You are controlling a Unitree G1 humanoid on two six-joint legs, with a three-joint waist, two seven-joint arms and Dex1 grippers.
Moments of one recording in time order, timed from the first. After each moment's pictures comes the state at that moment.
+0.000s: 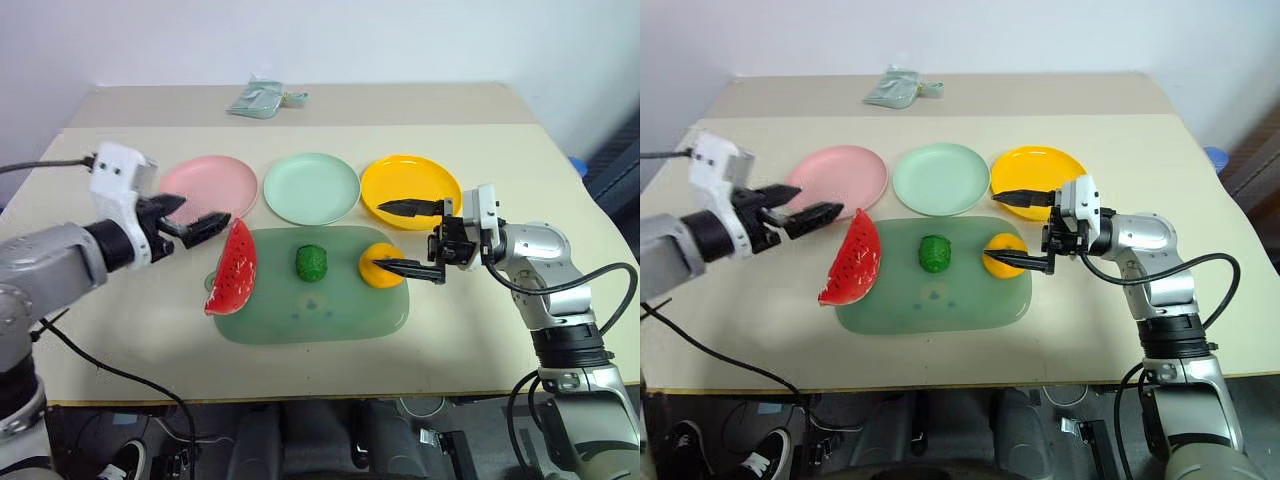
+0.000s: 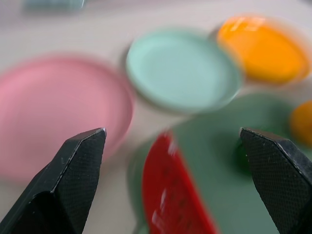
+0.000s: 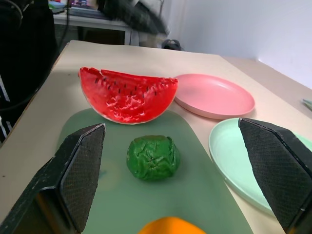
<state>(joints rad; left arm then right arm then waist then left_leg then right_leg) -0.43 0.80 0.43 -0.55 -1.08 1.38 -0.09 -0.51 -0.59 -0.02 0.09 0.49 0.06 1.31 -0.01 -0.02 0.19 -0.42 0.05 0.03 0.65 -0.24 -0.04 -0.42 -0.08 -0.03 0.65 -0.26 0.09</state>
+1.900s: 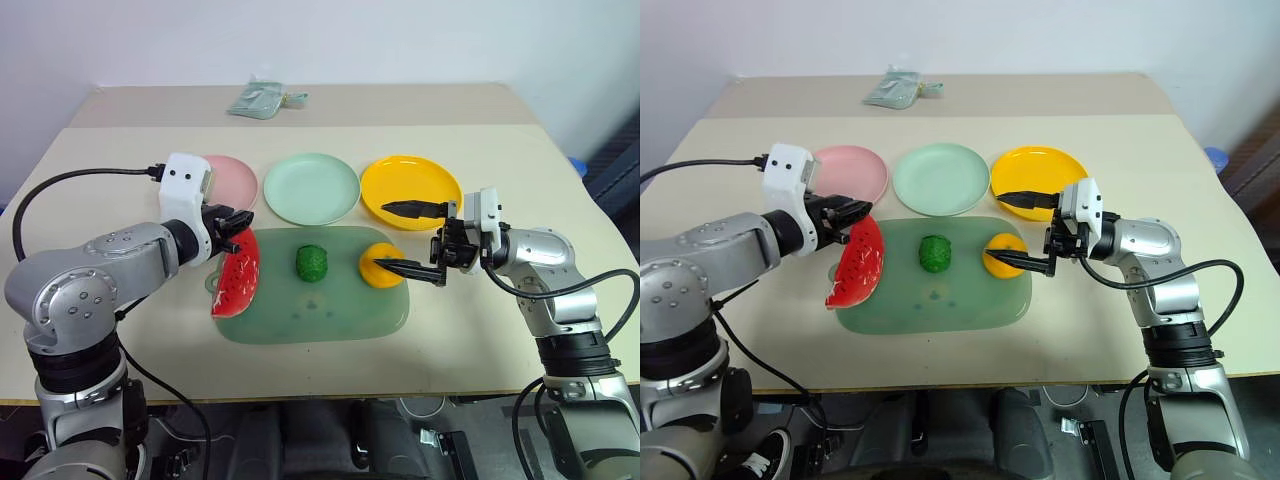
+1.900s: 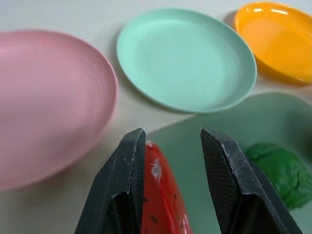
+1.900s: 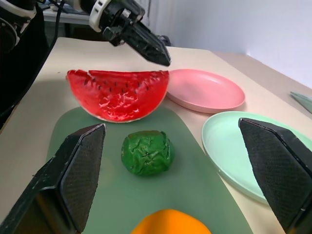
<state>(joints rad) -0.57 0.51 0.31 -0.54 -0.94 1.48 0.08 -0.47 -0.60 -0.02 0.04 0.49 0.08 1.25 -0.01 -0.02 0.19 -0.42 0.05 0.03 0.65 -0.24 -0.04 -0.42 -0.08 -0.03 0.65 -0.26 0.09</state>
